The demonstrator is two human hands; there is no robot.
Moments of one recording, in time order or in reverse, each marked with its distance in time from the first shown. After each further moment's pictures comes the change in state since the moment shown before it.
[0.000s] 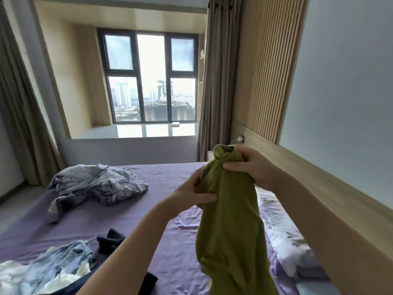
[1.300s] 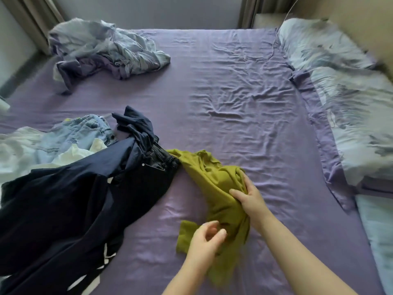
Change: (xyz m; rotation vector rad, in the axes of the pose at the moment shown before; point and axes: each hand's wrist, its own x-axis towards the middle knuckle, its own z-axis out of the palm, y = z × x) left_hand -0.126 -0.386 0.125 -0.332 0.405 -0.857; right_hand -0.097 0.438 0.193 0.324 0.313 0.821
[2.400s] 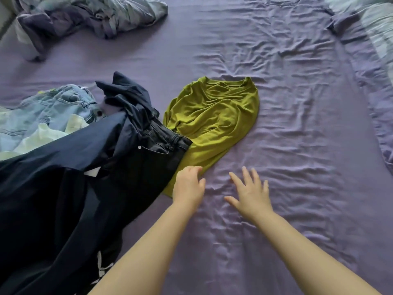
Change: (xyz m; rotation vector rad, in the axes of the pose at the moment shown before) left_hand 0.197 -0.004 -0.079 0.903 0.225 0.334; right_hand 0.092 0.110 0.042 -1.465 -0.089 -0.046
